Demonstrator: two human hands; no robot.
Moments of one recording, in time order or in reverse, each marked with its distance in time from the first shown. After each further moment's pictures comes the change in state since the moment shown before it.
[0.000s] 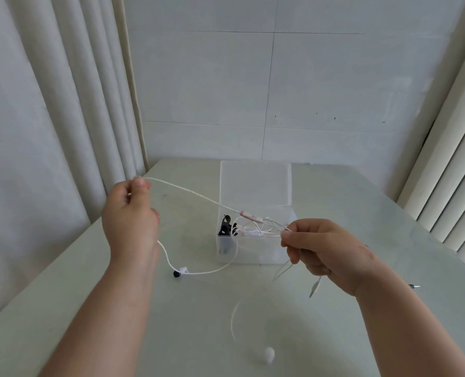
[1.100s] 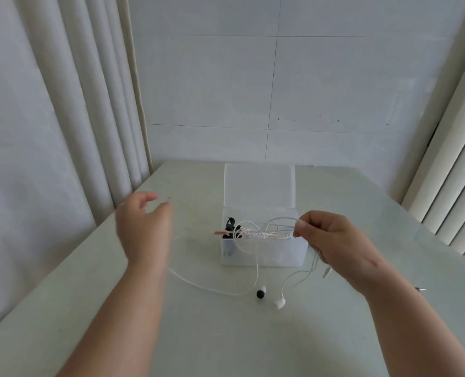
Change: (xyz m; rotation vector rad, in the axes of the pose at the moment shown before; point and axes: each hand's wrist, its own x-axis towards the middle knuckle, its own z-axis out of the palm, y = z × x) left_hand -0.001 -0.012 0.001 0.318 0.002 -0.075; right_hand 0.006 0.006 -0.007 -0.343 0.286 -0.151
